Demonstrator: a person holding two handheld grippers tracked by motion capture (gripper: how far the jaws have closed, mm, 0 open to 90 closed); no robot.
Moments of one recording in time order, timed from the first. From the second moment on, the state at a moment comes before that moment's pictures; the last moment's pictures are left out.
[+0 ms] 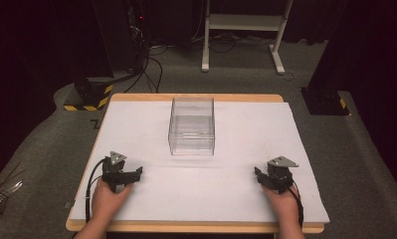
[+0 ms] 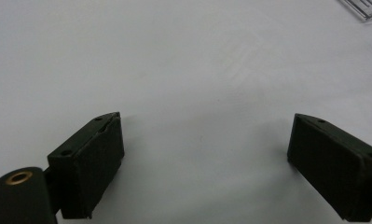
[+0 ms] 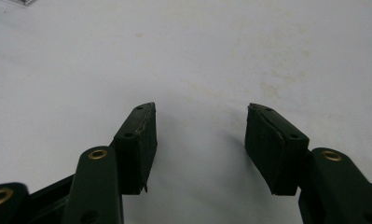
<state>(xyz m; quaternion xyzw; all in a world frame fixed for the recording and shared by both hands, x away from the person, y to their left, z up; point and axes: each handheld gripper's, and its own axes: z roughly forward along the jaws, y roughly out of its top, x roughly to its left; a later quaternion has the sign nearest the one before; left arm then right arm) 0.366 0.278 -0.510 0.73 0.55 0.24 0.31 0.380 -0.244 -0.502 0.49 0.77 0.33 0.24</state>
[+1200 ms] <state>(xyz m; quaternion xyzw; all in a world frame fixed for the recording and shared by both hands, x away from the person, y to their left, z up) 0.366 0.278 -0.510 0.73 0.55 0.24 0.31 0.363 -0.221 -0.485 0.45 0.77 0.36 0.27</state>
